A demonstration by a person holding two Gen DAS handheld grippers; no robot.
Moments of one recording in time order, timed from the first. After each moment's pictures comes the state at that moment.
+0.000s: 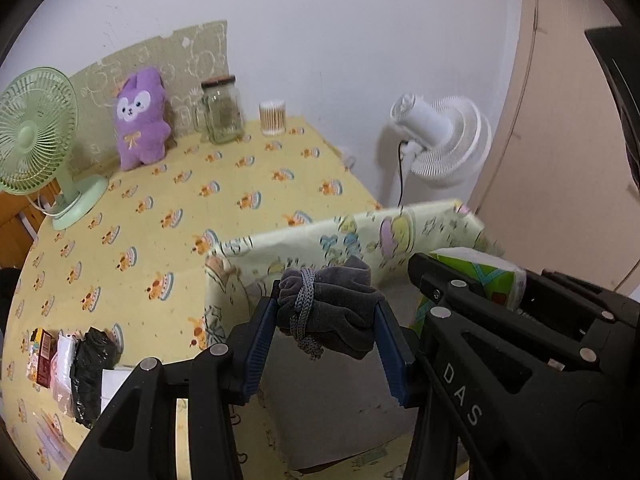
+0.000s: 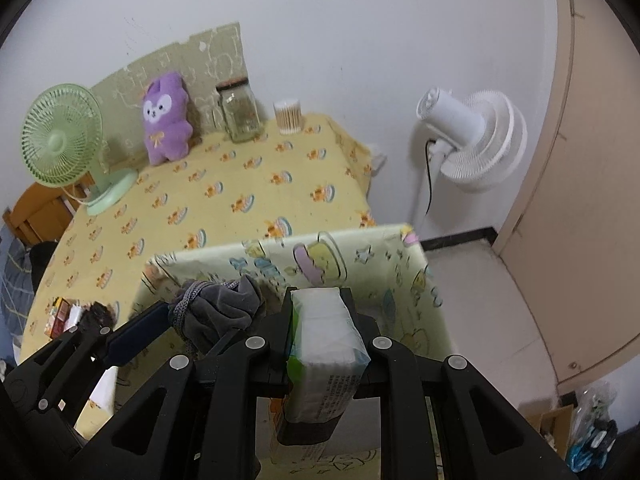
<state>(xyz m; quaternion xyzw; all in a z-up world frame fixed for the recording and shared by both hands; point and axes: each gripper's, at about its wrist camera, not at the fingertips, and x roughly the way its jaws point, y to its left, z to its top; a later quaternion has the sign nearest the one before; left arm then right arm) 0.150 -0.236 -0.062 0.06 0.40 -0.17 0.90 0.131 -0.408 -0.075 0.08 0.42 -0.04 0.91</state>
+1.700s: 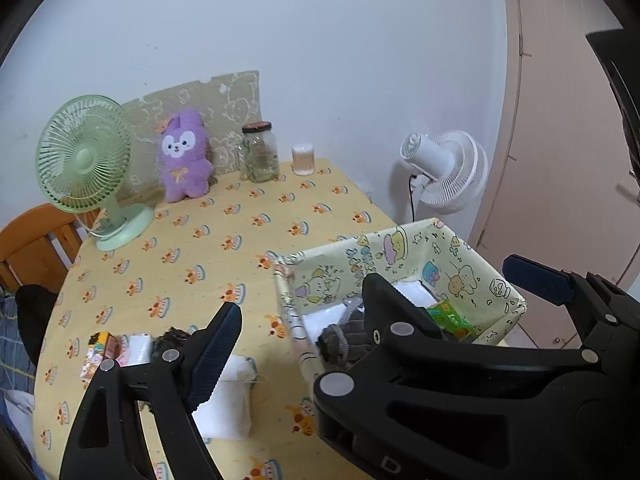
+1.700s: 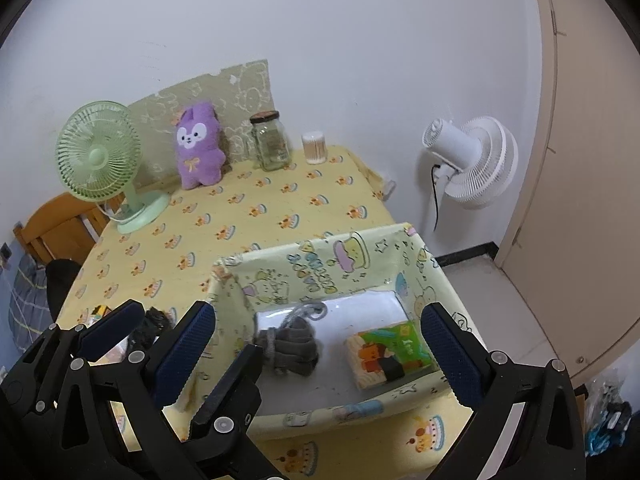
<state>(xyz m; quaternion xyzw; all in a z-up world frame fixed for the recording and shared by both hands) 0.088 -0.161 -0.012 0.07 0.32 -0.16 0.93 0.069 -0.339 -0.028 0.08 0.35 -0.05 0.93</state>
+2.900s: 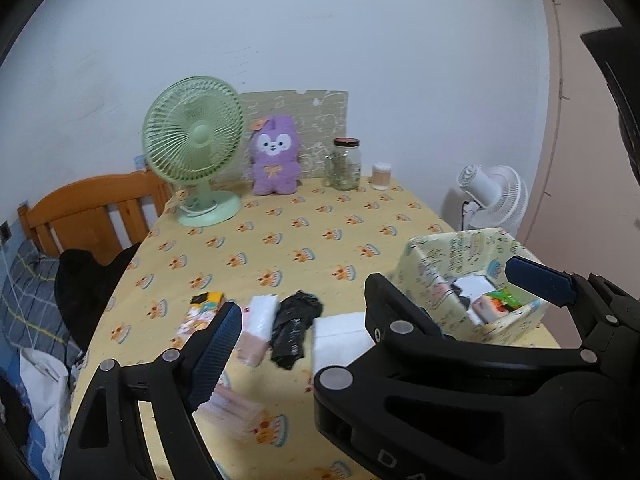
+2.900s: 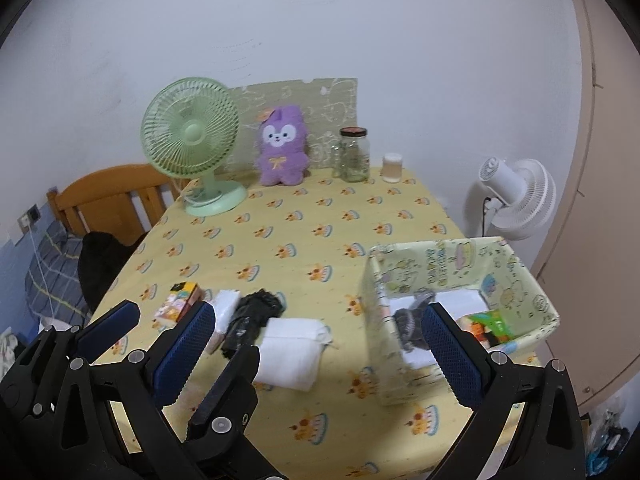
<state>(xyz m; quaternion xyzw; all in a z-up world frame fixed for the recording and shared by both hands) 0.037 -0.023 -0.003 0.02 0.29 -0.09 0.95 0.029 -0.194 -0.005 0.03 0.32 0.01 0.95</state>
